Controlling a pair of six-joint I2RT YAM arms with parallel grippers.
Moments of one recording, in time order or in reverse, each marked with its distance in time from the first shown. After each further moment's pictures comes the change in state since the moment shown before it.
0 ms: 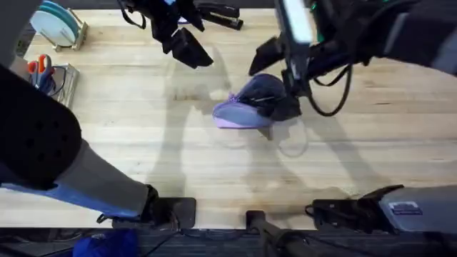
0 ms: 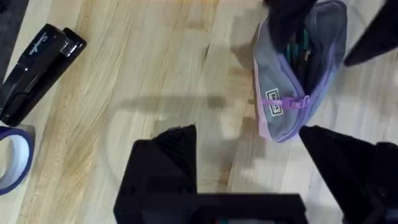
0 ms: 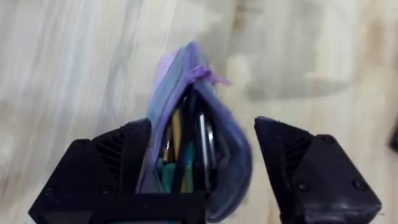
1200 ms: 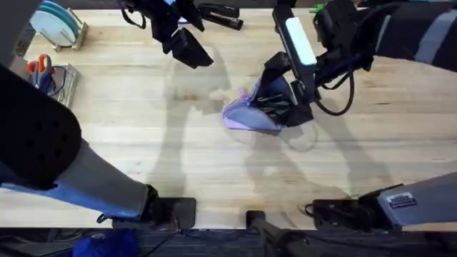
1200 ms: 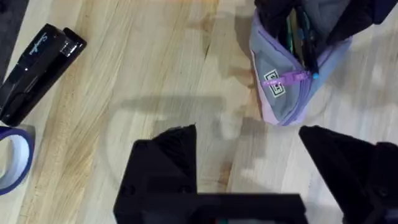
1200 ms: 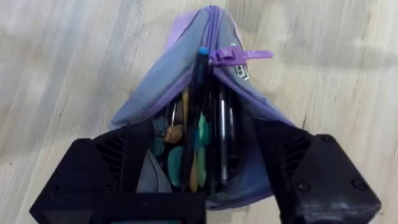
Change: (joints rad) left arm 0.000 0.000 0.000 0.000 0.000 0.000; right arm -0.091 0.107 -0.018 -0.093 0.046 -0.275
